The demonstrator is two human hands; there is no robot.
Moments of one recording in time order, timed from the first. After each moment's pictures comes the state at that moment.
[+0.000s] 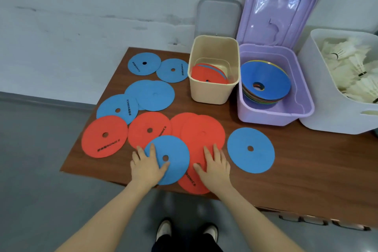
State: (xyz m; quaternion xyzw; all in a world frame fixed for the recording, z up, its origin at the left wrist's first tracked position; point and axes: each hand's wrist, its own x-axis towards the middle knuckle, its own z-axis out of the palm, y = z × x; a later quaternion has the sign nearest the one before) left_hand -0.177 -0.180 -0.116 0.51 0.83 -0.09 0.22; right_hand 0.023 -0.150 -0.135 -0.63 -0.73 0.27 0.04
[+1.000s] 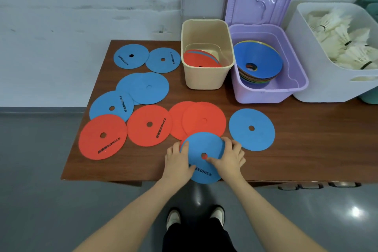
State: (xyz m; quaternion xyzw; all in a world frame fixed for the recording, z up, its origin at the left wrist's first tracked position) left_hand -0.138 -0.190 -0.119 0.67 0.69 0.03 0.27; right_hand 0.017 -0.171 -0.132 -0.76 -0.55 0.31 0.15
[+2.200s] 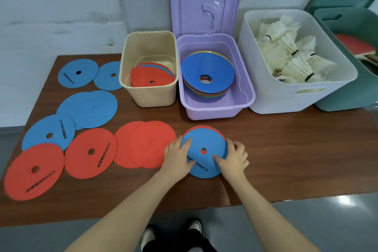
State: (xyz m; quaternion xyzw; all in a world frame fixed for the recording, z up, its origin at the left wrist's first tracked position) left_hand 0.006 -0.089 -0.125 0.73 0.63 0.01 0.28; right_hand 0.177 -0.099 -0.131 -0.80 -0.50 0.30 0.12
